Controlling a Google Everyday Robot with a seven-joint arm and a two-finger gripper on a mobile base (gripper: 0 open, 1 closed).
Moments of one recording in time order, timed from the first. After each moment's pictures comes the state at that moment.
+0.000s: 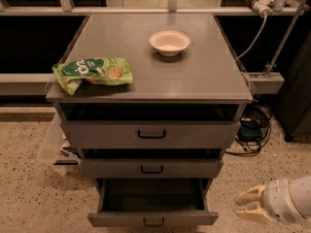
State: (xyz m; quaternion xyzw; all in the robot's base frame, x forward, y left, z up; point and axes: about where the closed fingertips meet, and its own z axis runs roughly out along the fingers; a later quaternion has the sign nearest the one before) arm 0.343 -0.249 0.630 -0.48 0.82 0.21 0.23
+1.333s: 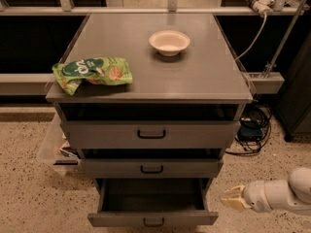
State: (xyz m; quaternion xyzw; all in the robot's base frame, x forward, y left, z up) arm 0.421 -0.267 0.484 -0.40 0.83 0.29 0.27
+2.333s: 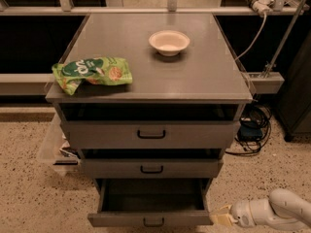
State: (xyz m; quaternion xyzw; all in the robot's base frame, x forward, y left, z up) arm 0.406 -0.249 0.343 -0.31 0.84 0.39 0.22
